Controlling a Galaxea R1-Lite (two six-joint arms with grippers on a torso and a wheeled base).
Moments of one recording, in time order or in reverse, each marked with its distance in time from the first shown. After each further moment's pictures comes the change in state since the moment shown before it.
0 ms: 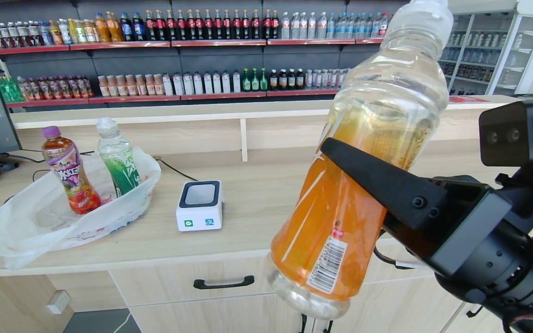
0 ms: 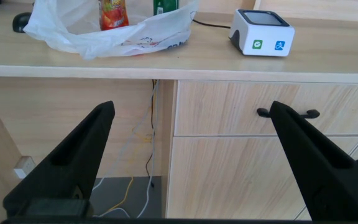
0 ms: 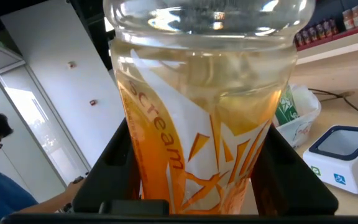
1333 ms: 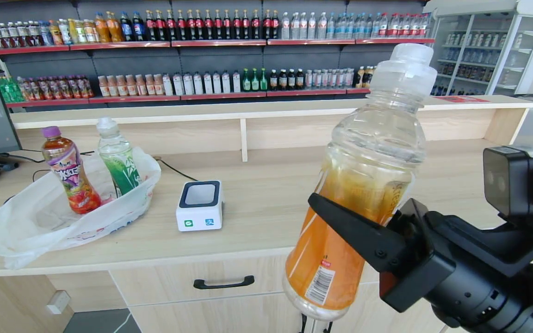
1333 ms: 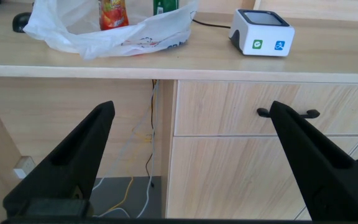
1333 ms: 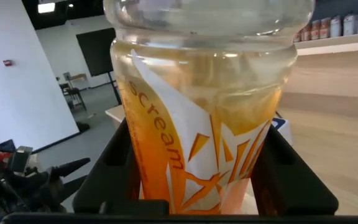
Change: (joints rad) left arm 0.000 0.000 0.000 0.000 0.000 0.000; right arm 0.012 0.013 0.113 0.000 -0.124 -0.354
